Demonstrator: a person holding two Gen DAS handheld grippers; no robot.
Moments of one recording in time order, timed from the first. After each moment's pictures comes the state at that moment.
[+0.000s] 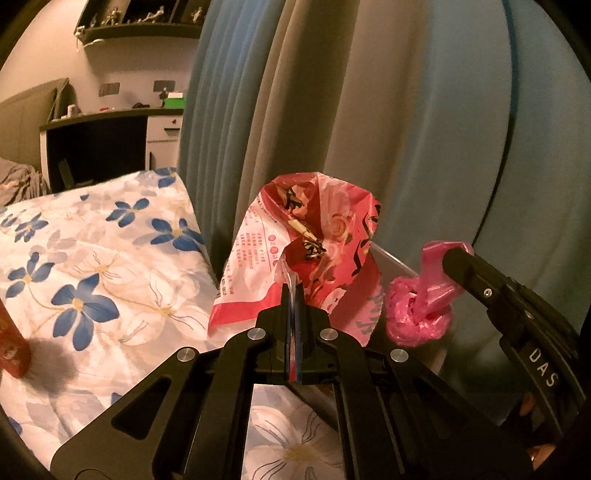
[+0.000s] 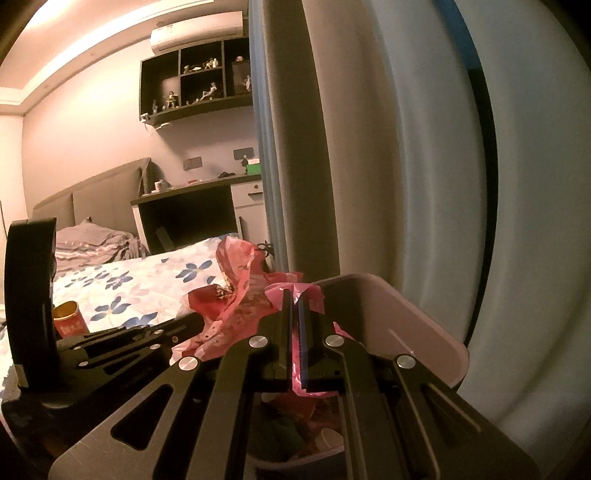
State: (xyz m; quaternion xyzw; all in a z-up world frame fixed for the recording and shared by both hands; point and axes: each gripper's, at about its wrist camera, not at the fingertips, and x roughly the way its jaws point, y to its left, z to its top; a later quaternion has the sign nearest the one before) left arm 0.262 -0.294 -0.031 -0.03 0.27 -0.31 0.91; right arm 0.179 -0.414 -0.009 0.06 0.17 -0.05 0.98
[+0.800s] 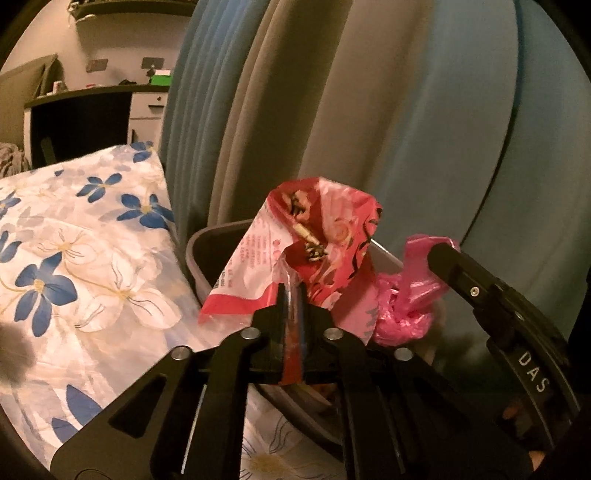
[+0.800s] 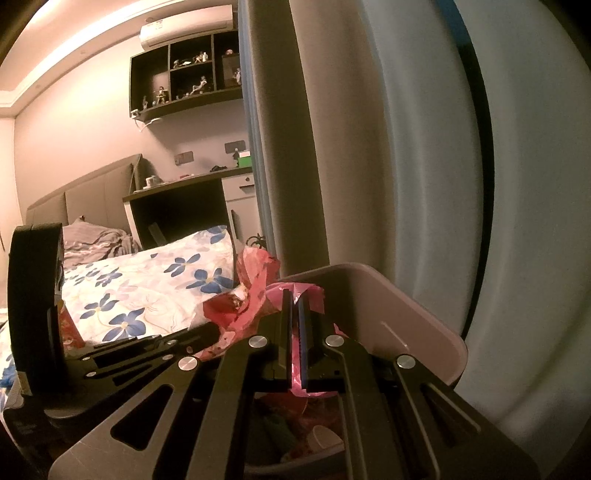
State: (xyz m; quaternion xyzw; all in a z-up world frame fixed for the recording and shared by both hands) left arm 0.283 -0.314 -0.051 -0.05 0.31 -0.34 0.89; right arm 0.192 -0.422 -0.017 0.07 0.18 -0.06 0.98
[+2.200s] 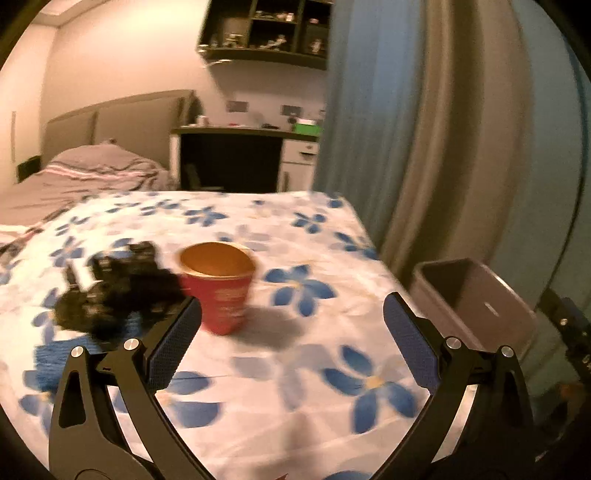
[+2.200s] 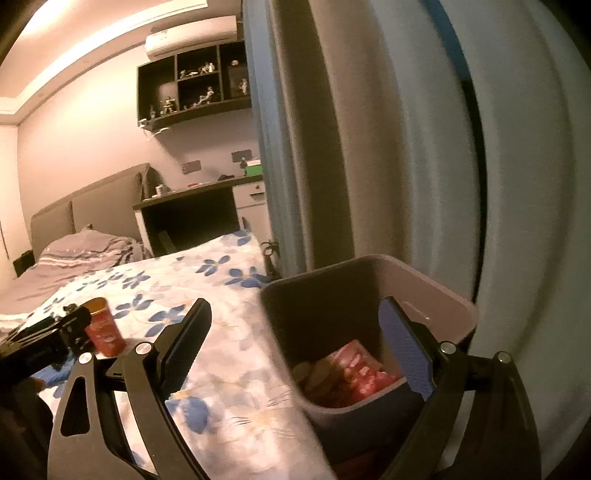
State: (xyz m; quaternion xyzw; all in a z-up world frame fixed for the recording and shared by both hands) left arm 0.208 -0.114 -0.010 -0.05 0.24 -0.06 0.97; right arm 0.142 -0.357 -0.009 0.08 0.16 -0.06 0.98
